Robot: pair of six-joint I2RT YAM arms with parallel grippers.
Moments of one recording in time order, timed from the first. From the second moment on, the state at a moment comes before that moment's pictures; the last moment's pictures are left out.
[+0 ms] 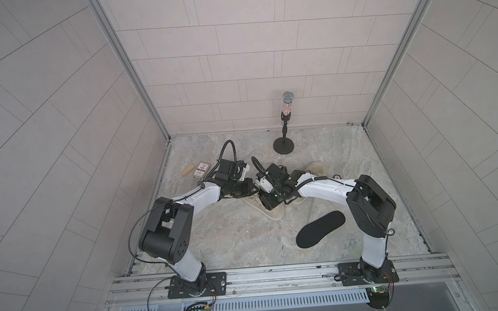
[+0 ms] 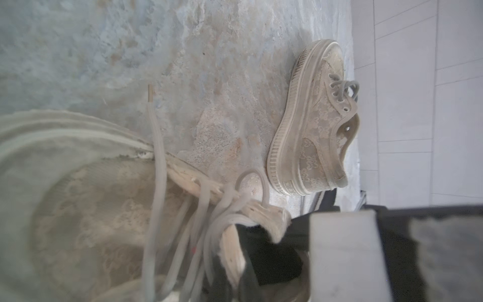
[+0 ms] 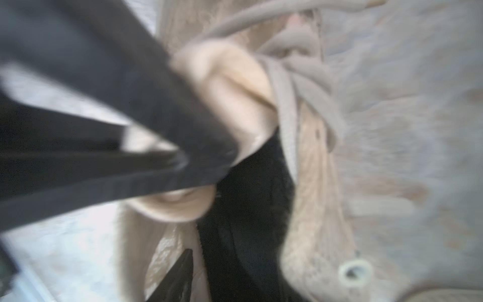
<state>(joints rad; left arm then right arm) -0.35 1.64 0.89 -0.17 0.65 -0.47 0.77 1.88 1.29 -0.55 -0.26 0.26</state>
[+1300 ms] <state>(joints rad) -0.35 1.66 0.91 -0.18 0.65 -0.43 0.68 1.86 1.27 -0.55 -0.58 0.41</state>
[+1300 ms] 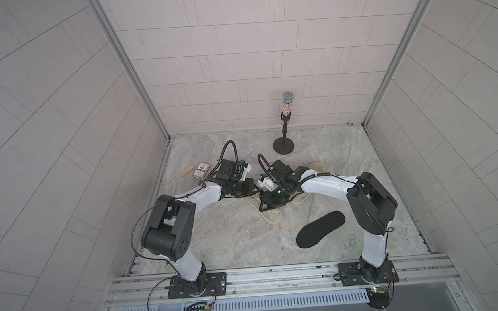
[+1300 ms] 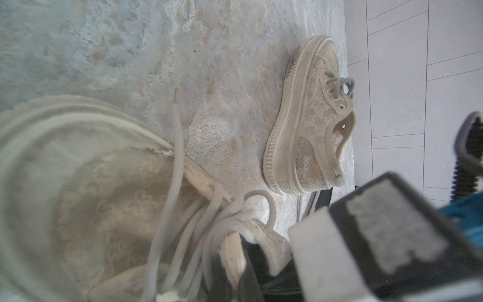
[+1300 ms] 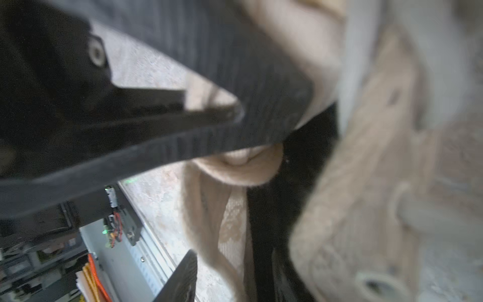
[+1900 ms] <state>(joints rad) -0.35 1.68 0.96 -0.22 0.61 -0.38 0.62 1.74 1.27 -0.64 -0.28 0.32</state>
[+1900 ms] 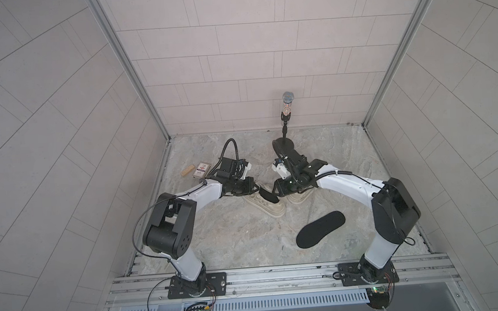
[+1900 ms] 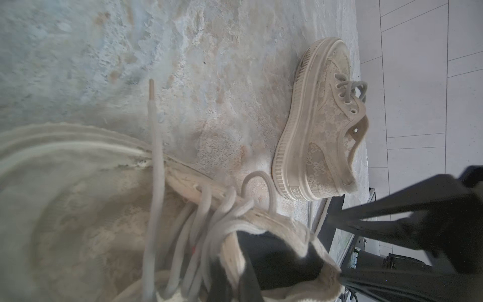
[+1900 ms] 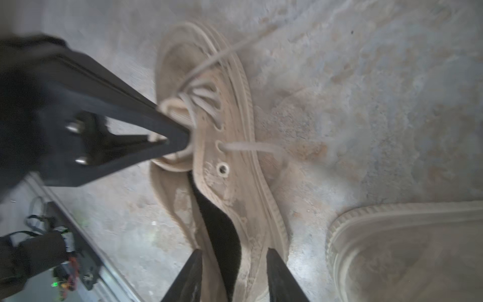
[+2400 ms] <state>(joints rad) -0.35 1.68 0.96 -0.24 0.59 -0.34 0.67 1.87 1.39 -0.74 -0.01 0.28</state>
